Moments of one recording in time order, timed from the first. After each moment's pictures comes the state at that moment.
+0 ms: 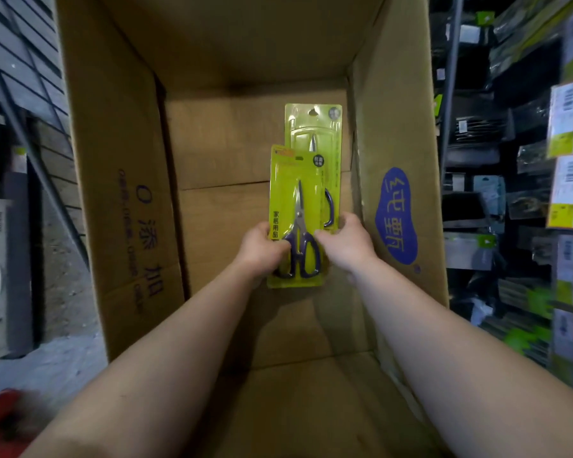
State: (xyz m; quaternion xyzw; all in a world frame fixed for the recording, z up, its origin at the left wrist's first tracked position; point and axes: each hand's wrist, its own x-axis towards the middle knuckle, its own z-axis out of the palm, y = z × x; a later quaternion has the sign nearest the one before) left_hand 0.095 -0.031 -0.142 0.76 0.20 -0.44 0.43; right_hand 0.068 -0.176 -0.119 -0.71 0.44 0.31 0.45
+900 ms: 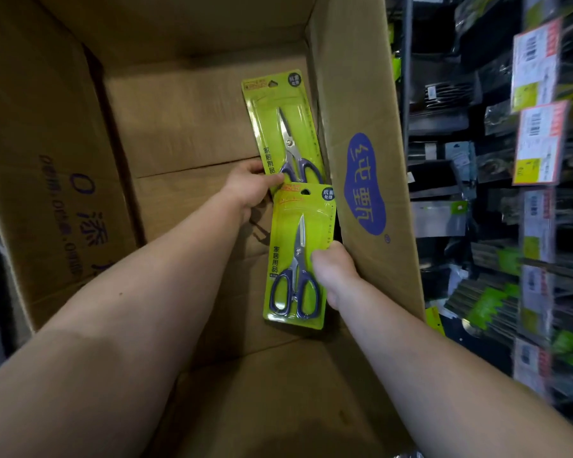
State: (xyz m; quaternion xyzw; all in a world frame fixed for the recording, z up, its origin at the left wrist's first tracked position) left_hand 0.147 -0.083 -0.164 0.71 0.22 -0.44 0.51; right_hand 0.002 -0.170 -0.138 -0.58 0.59 0.31 0.47
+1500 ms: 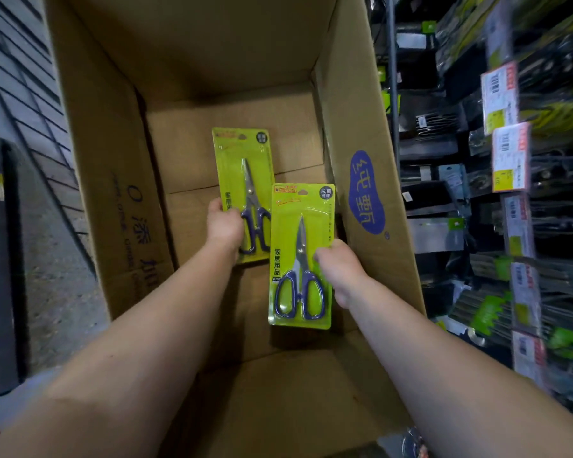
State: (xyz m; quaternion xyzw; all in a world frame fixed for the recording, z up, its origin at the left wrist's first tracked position) left_hand 0.115 -0.025 -0.126 0.74 0.33 -0.30 0.50; right_hand 0.008 -0.158 -0.103 -0.60 0.53 0.28 0.52
